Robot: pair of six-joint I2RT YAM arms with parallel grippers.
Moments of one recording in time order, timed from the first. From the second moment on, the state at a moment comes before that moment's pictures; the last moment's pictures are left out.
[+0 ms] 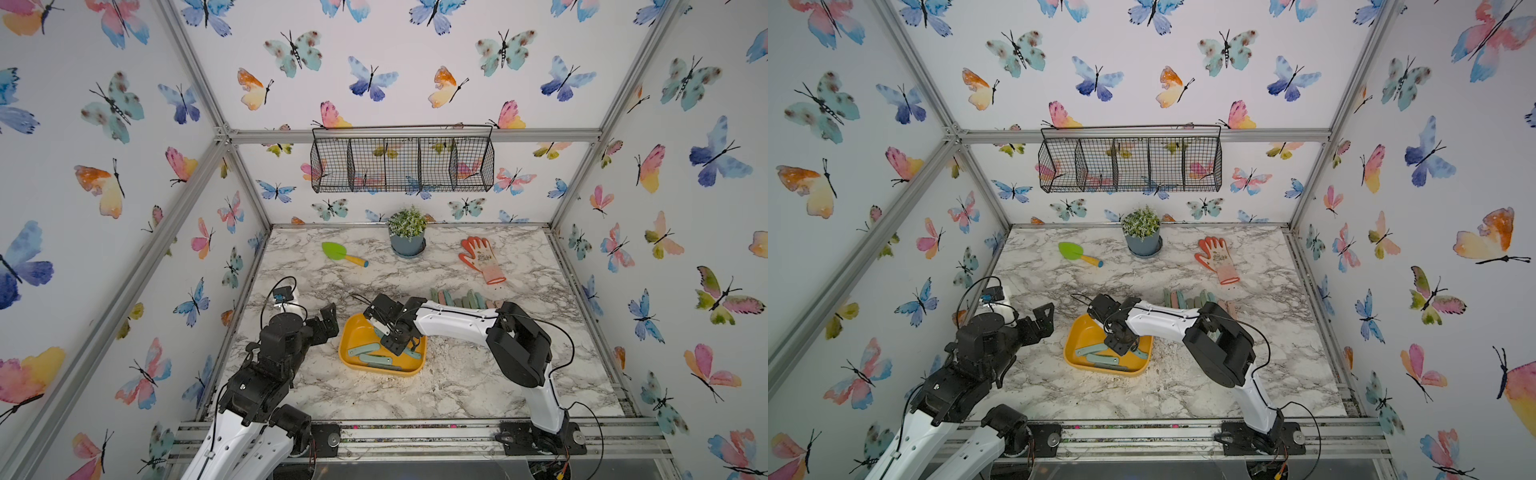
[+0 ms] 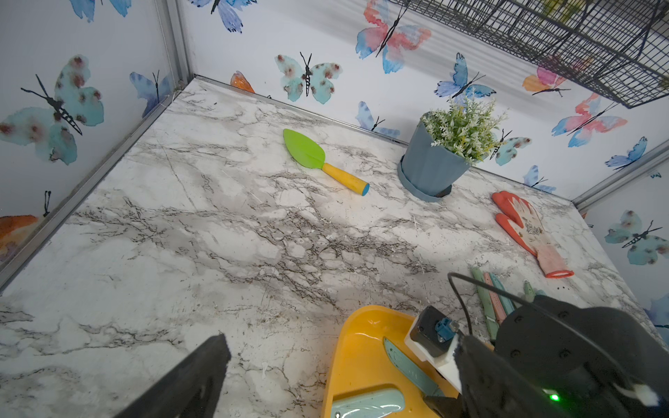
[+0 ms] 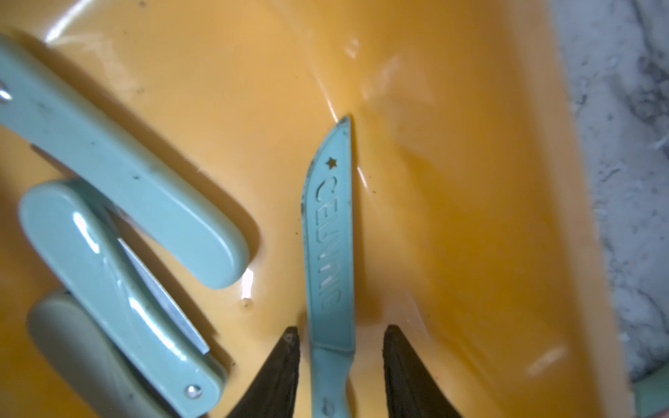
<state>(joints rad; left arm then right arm) -0.45 0.53 0.68 -0.61 -0.29 -0.48 1.07 2.08 1.52 -0.74 0.11 0.00</state>
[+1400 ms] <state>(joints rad) -0.45 0.53 0.68 -0.61 -0.27 -0.47 1.07 2.07 1.56 -0.76 0.08 0.03</state>
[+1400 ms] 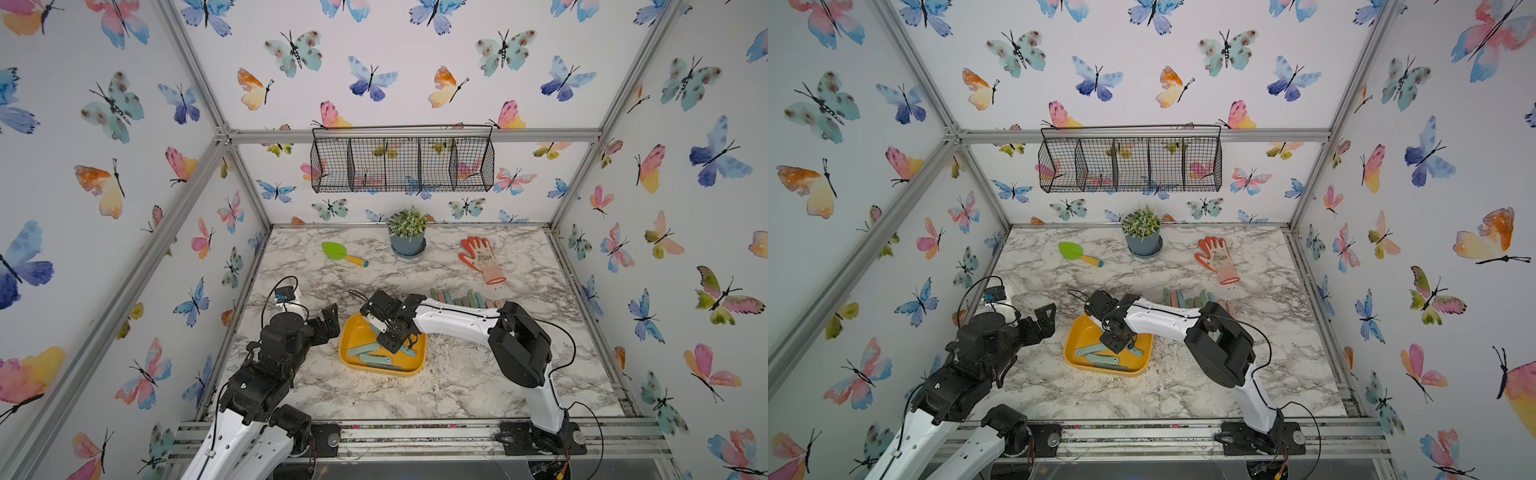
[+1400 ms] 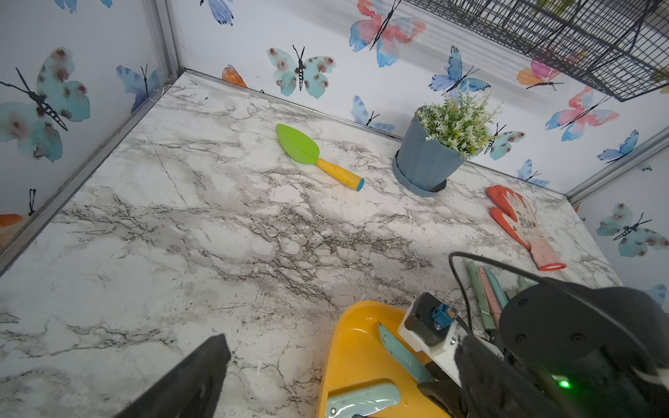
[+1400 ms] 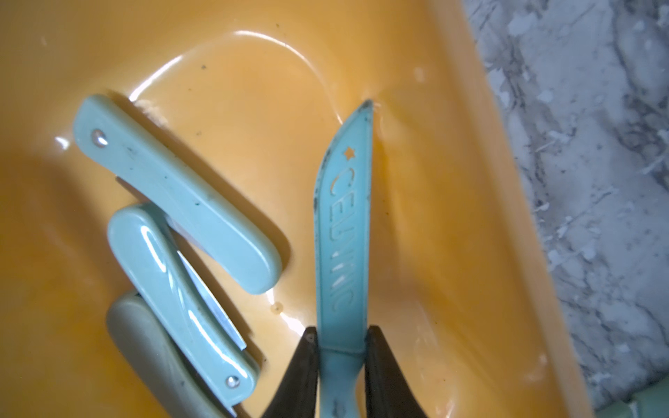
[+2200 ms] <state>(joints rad) -0.45 0.59 0.68 -0.57 -0.10 -0.42 0.61 1.54 1.23 -0.67 0.06 0.16</state>
